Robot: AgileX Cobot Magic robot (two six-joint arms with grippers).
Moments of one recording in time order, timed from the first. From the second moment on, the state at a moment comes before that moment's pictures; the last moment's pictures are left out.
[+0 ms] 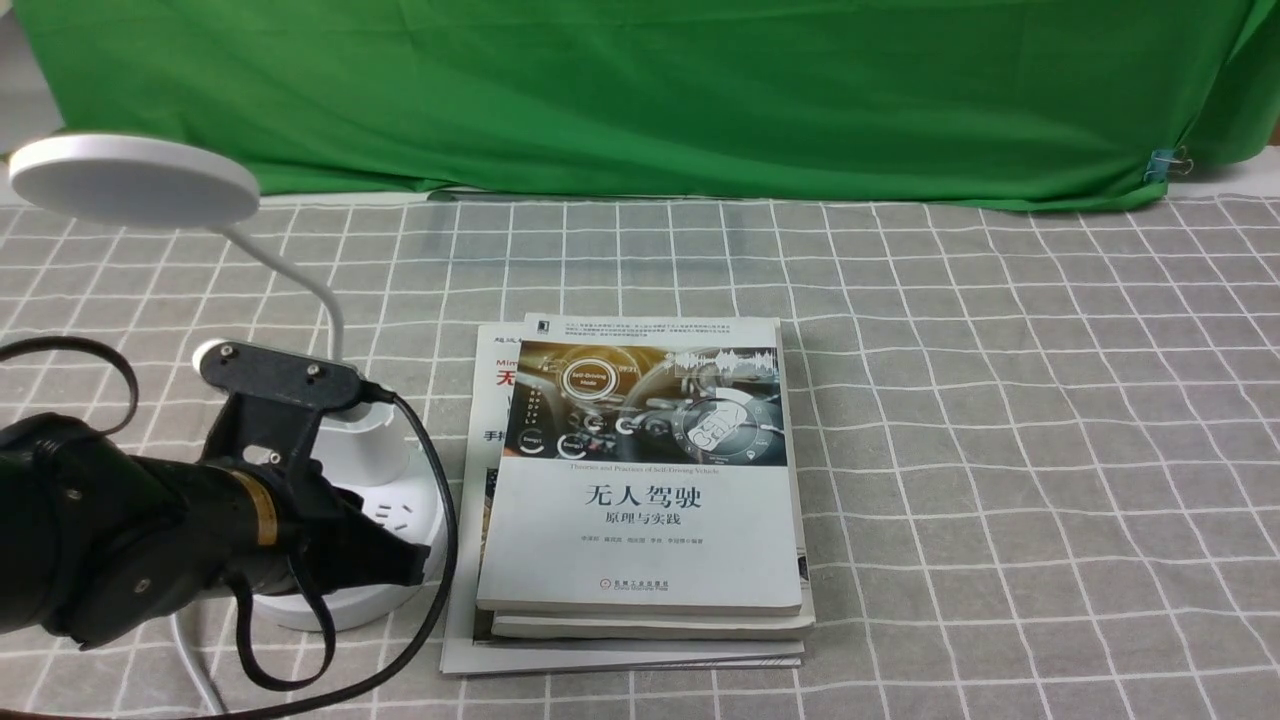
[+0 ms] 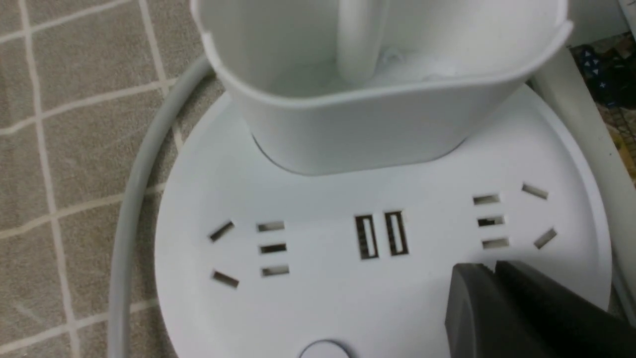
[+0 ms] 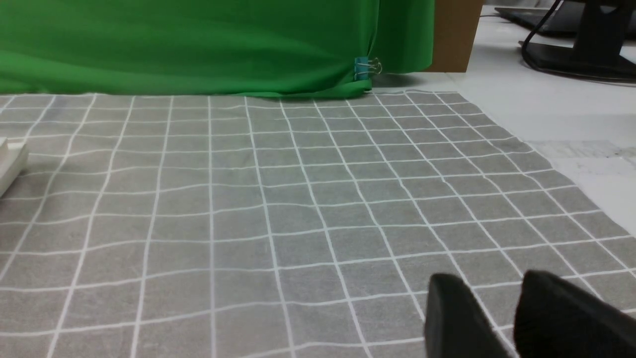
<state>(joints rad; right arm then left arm) -0.12 0.00 0.01 -0.16 0.23 0.09 -0.31 1.49 -0.59 0.31 0.15 -0.31</state>
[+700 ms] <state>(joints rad) -0.12 0.00 0.01 -0.16 0.23 0.09 -0.31 1.44 -0.62 0.30 0.27 -0.31</state>
